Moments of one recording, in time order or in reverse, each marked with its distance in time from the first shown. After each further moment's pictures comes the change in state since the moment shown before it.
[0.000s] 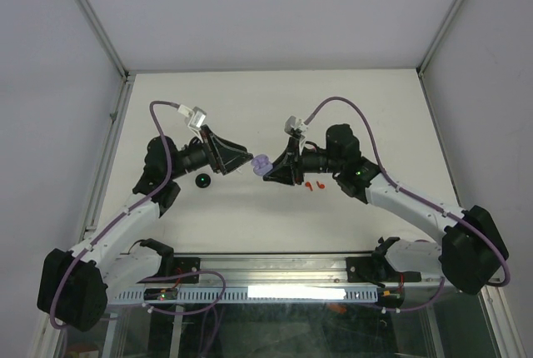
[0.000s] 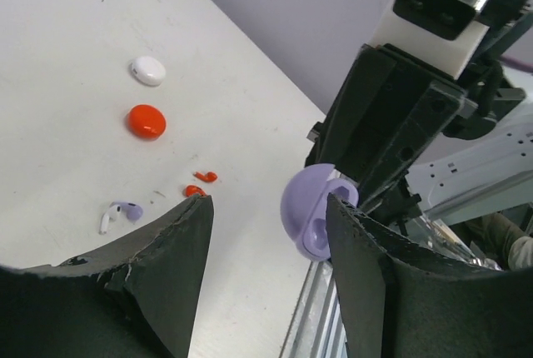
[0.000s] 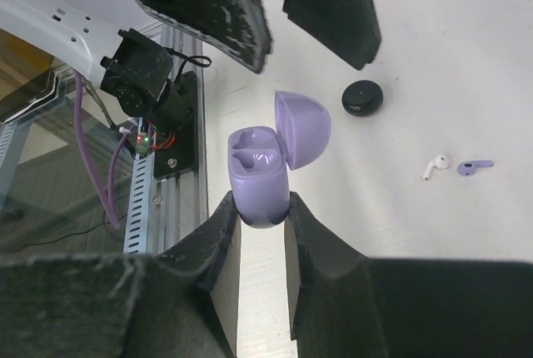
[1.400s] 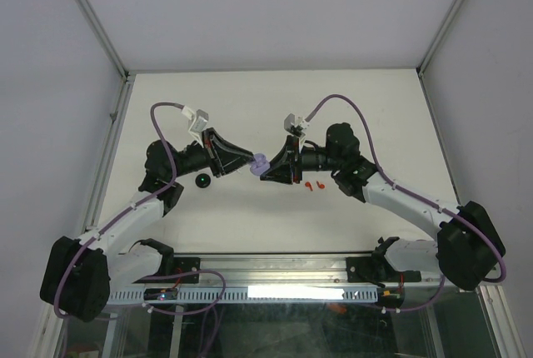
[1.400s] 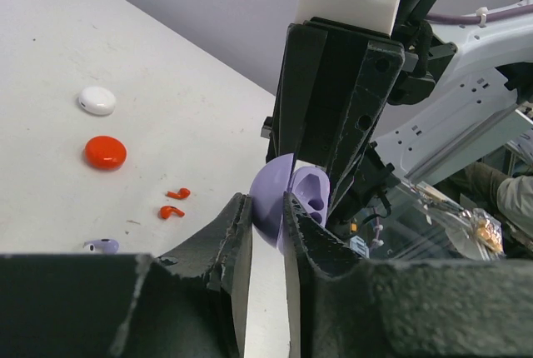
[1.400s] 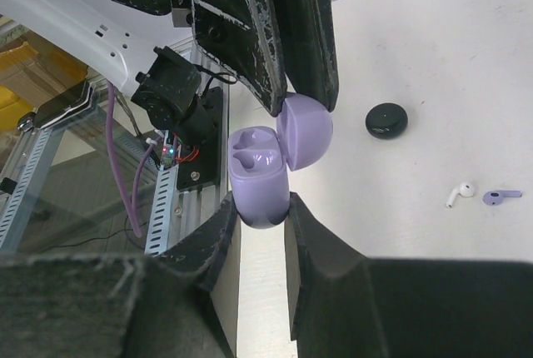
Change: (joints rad) left arm -0.001 0.046 -0.064 0.321 0.163 -0.041; right arm 0.001 0.023 -0.008 0.131 -0.060 0.082
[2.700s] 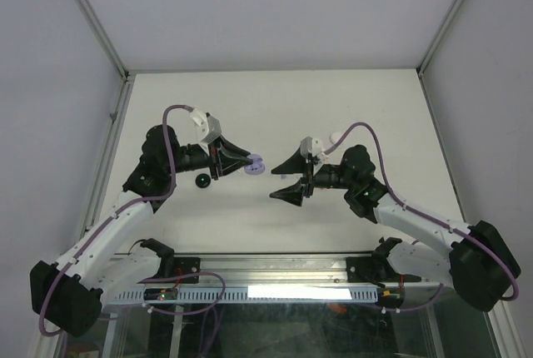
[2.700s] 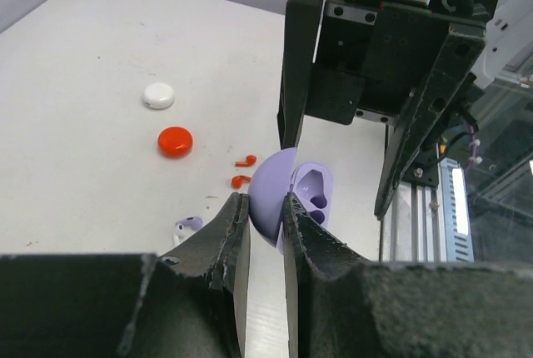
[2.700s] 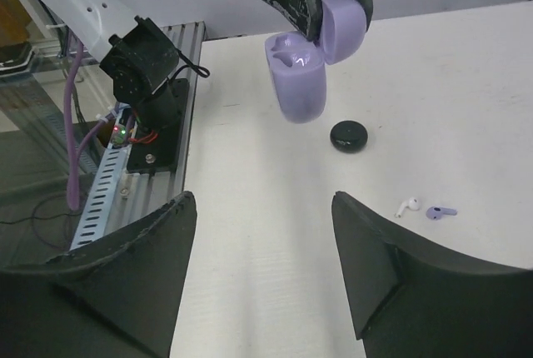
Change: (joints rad) left arm -0.054 -0.119 0.232 -0.629 -0.004 0.607; right arm 0.005 -0.145 -0.202 0.167 0.043 -0.164
